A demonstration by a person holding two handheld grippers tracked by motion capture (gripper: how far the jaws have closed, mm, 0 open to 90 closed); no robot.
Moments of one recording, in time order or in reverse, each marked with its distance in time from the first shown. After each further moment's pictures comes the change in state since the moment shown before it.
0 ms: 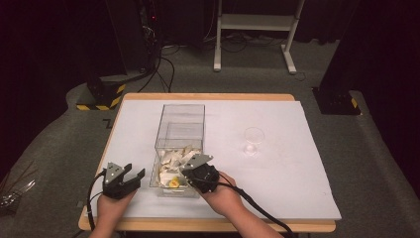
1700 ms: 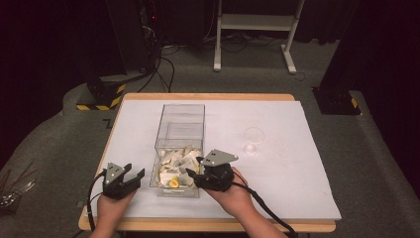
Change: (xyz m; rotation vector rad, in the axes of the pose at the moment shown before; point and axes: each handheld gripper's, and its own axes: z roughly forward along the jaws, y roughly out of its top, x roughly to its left) left arm -0.001 0.000 0.001 0.009 0.012 0.005; right arm -0.017 -0.009 -0.035 -0.199 0.000 0.077
